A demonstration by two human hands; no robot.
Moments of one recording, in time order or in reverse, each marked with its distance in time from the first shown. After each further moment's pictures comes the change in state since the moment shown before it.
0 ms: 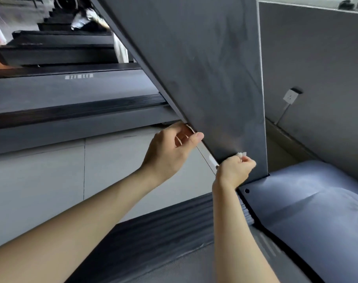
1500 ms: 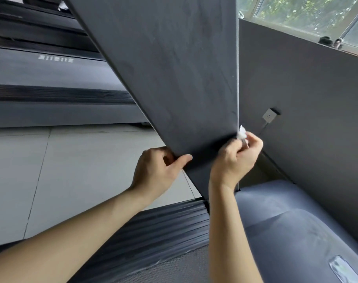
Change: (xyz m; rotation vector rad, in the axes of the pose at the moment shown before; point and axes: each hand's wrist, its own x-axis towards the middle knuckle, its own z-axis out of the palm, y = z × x) left_hand -0.003 -0.026 0.092 -0.036 0.160 -0.104; right_hand 0.066 -0.055 -0.016 0.045 -0.129 -0.583
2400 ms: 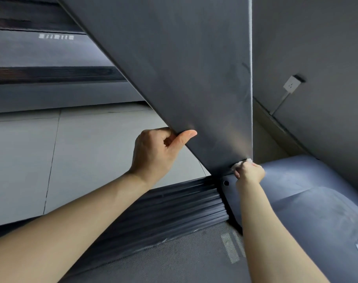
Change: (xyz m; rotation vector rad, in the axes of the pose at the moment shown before) left_hand -0.001 -0.028 0.019 0.073 0.065 0.124; right_hand 0.048 0.200 -0.051 -0.138 -0.027 0.761
